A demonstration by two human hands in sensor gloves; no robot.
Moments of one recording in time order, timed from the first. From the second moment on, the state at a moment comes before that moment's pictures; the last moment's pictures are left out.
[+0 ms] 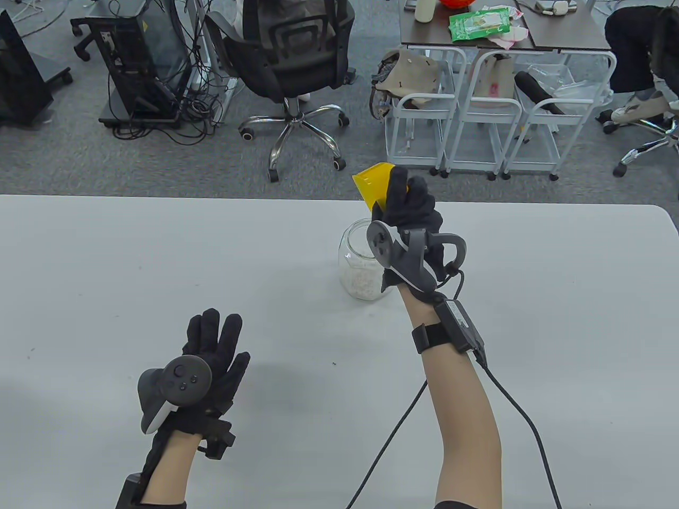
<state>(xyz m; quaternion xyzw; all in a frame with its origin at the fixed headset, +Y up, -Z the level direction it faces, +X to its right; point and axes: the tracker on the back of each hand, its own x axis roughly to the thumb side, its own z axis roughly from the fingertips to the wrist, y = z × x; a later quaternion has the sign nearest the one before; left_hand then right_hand) -0.261 -0.723 -0.277 0.03 -0.08 0.26 0.96 0.086 -0.594 -0.444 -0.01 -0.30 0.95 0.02</state>
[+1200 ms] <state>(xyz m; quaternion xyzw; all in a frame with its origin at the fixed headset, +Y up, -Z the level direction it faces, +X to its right) -0.261 -0.725 -0.277 0.02 -0.07 0.26 0.96 0.215 -0.660 -0.352 -0.16 -0.02 0.85 0.50</state>
